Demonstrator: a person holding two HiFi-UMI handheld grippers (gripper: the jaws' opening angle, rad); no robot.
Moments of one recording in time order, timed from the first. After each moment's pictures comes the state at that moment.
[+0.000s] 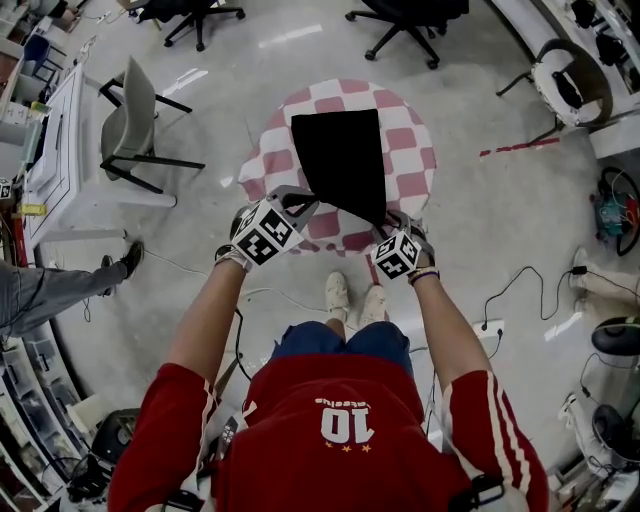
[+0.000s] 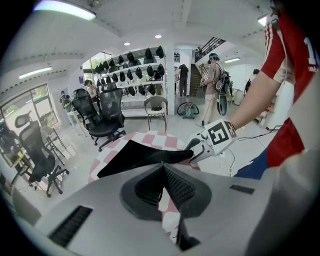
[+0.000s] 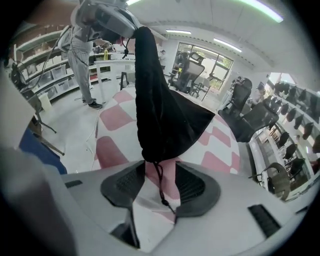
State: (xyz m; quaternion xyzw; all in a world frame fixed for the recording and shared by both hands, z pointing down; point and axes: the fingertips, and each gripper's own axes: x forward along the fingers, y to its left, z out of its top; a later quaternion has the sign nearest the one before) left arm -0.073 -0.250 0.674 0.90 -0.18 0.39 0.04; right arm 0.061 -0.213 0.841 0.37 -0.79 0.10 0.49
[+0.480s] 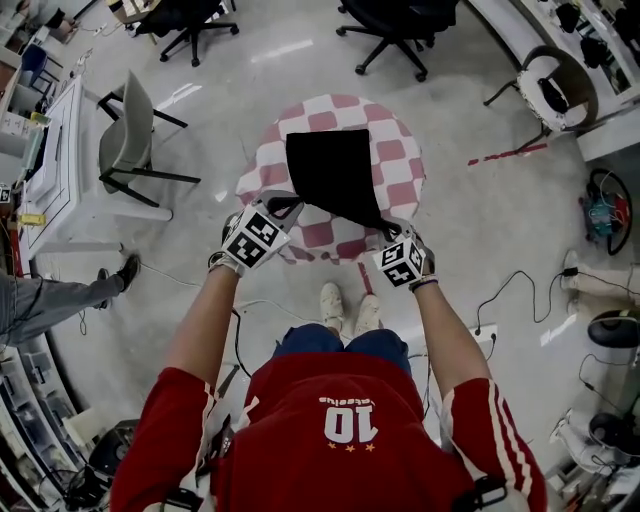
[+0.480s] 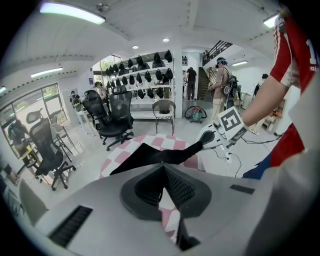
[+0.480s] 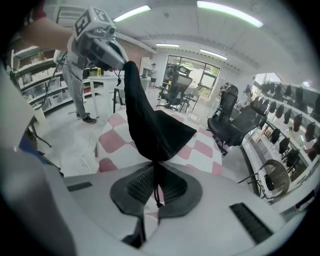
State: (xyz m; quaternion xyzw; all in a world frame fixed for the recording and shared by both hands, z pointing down) left arm -0.093 -0.267 0.651 0.90 -0.23 0.37 0.05; right arm 0.072 -0.224 0.774 0.42 -0.80 0.09 0.42
